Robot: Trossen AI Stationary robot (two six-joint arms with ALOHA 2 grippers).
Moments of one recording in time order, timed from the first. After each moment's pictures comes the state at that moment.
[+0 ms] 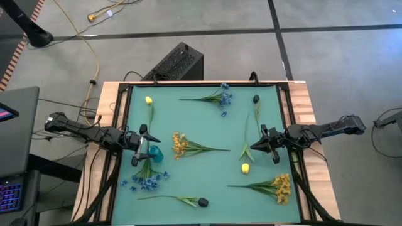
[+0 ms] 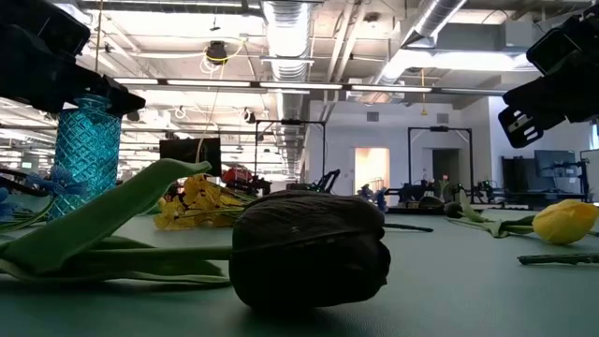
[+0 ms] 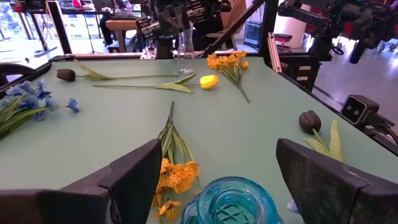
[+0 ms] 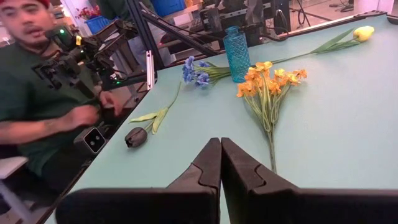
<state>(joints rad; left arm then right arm) -0.28 0.20 0.01 0.05 -0.14 -0.05 0.20 0.16 0.02 0.00 0.00 0.31</state>
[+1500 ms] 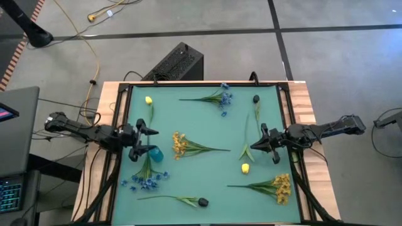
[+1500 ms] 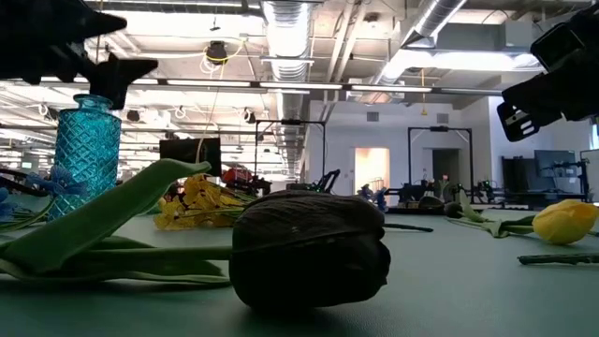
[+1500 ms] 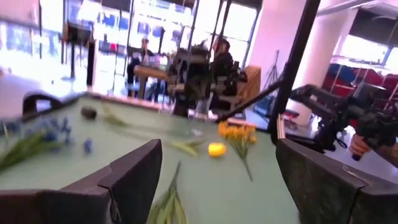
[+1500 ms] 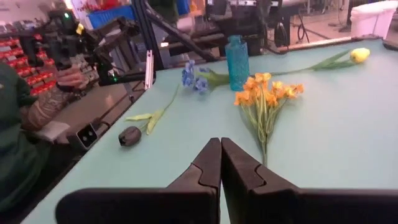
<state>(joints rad) -0.28 0.21 0.01 0.34 -0.27 -0.17 0.20 0.16 0.01 0.05 0.01 0.21</state>
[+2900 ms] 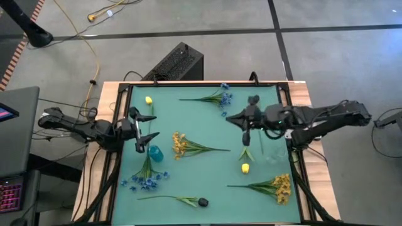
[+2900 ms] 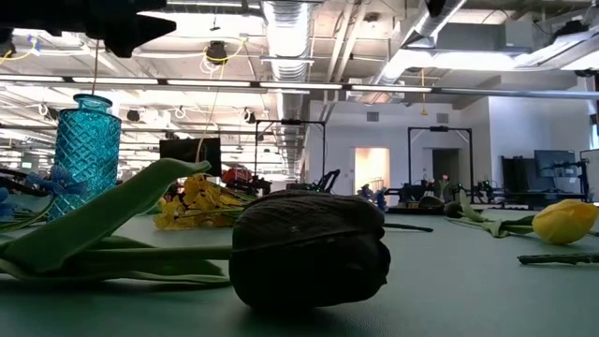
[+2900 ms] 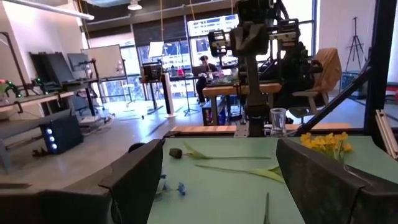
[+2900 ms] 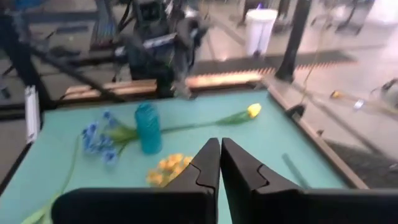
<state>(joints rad) -0.28 0.43 0.26 0.32 -0.53 0.17 0.15 1.06 0.99 -0.21 0.34 0.10</state>
